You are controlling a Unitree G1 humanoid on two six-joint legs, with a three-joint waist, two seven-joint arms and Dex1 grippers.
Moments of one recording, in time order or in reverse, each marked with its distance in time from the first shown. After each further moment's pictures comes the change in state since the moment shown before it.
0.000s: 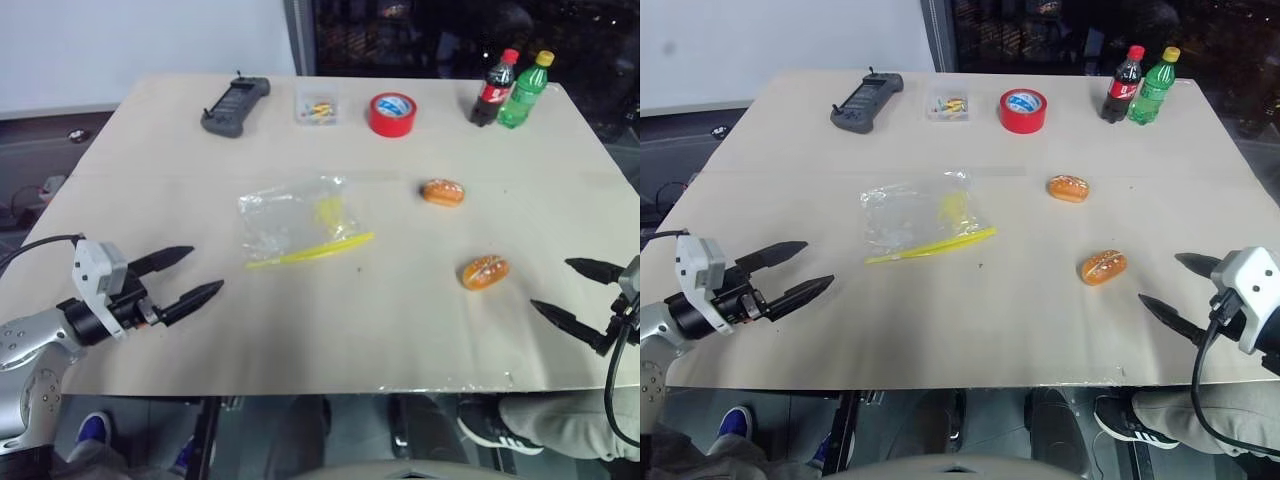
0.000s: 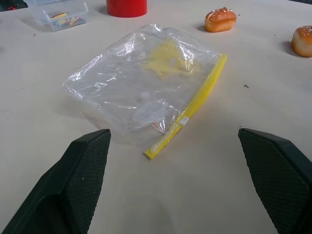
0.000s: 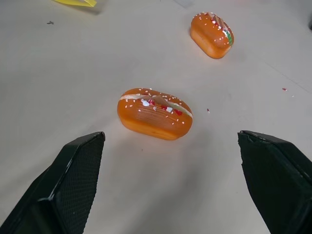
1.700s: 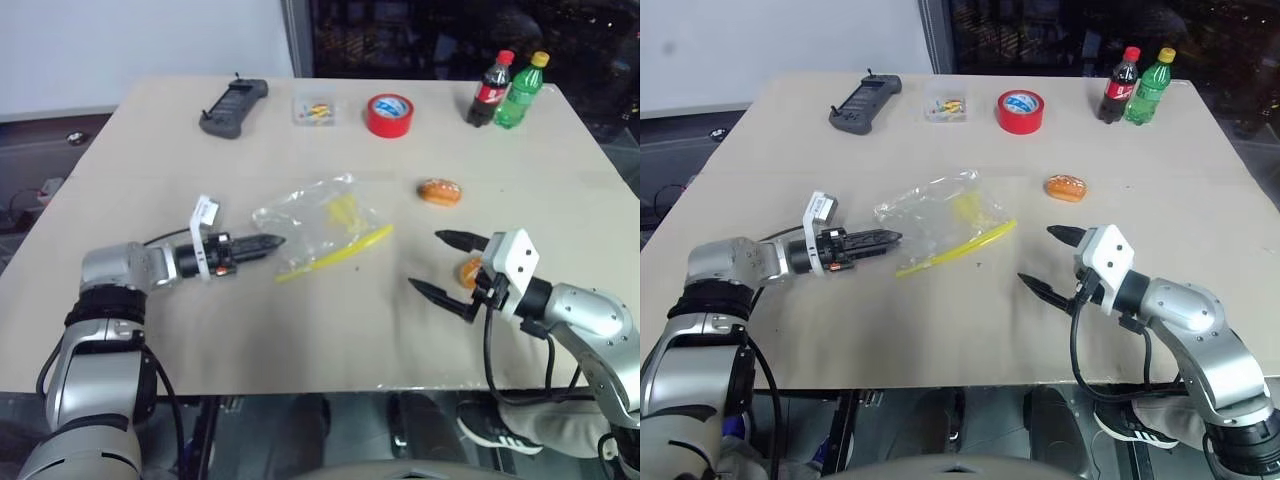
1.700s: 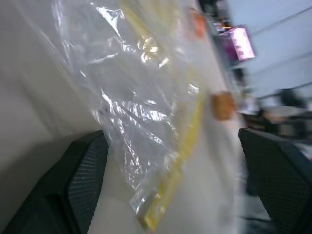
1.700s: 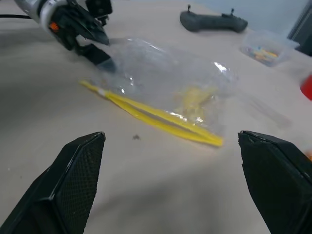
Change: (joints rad) left arm -0.854 -0.067 -0.455 0.855 0.013 0.802 -0.224; right arm -0.387 0.187 0.588 -0.087 -0.086 -0.013 -0.225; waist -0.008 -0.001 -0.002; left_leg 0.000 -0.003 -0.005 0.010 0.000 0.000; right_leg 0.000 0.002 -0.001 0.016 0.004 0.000
